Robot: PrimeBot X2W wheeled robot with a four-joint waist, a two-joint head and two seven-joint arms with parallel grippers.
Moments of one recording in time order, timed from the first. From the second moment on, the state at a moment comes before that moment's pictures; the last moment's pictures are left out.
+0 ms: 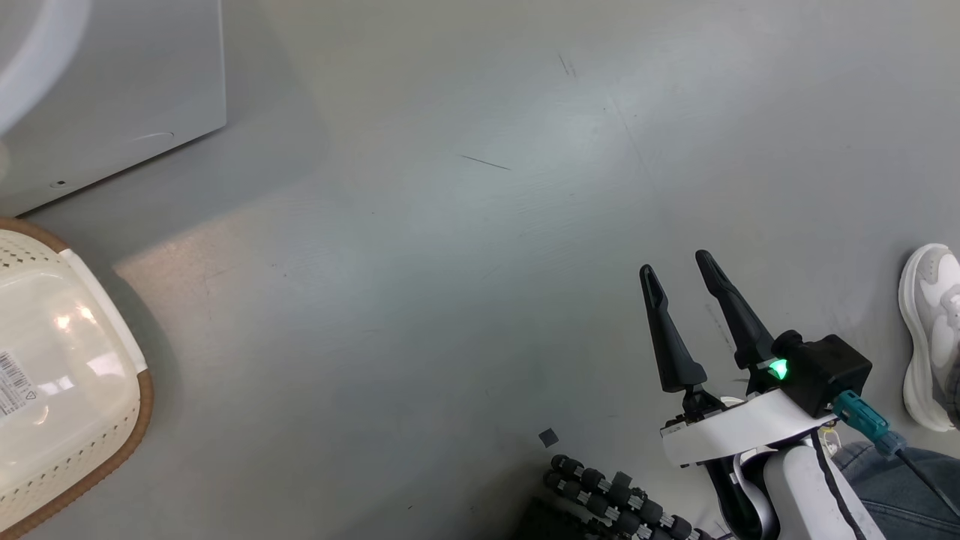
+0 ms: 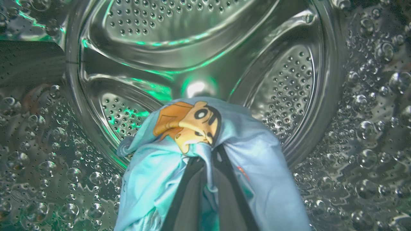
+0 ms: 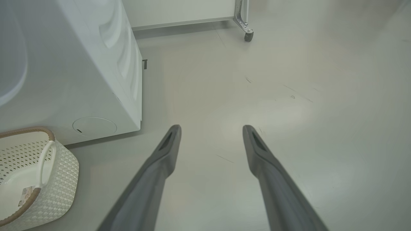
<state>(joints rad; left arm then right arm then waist) -1.08 0.54 0.12 0.55 -0.14 0.10 -0.21 -0.10 -0.03 0.28 0.05 0.28 0.12 -0.26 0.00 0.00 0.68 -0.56</state>
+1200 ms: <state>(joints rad) -1.18 0.53 0.03 0.94 -0.05 0.11 -0.06 -0.10 -0.03 0.26 0.05 0.28 0.12 -0.26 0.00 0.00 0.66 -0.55</state>
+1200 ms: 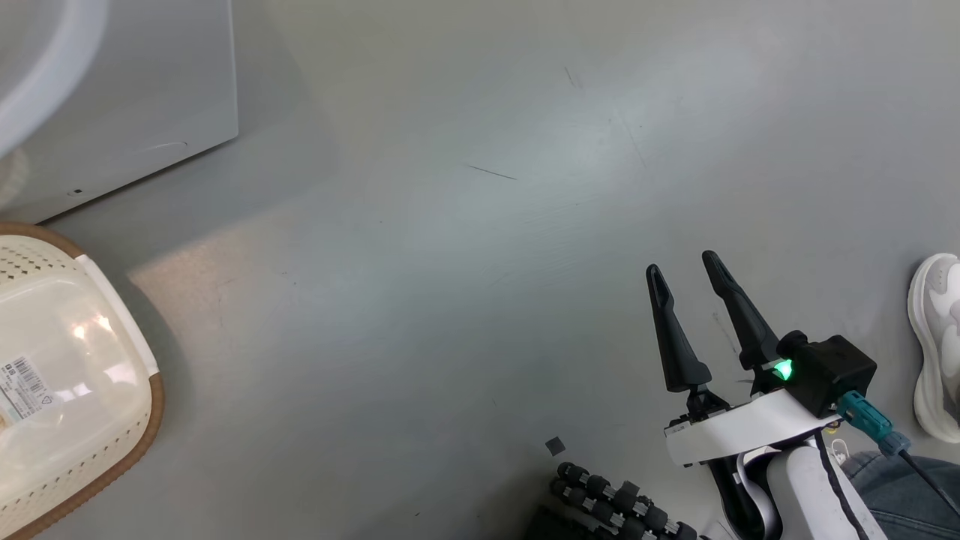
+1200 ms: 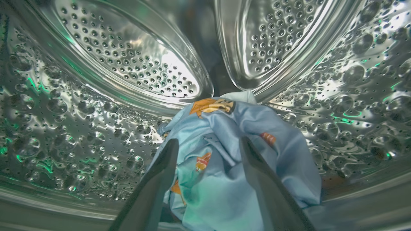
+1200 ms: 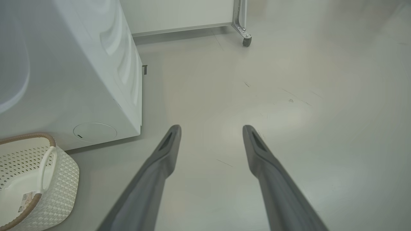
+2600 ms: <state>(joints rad) -0.98 0.26 0.06 1.12 -0.15 0.08 -0.21 -0.11 -0.08 0.22 0.09 0.26 0.12 -0.26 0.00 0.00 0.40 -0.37</state>
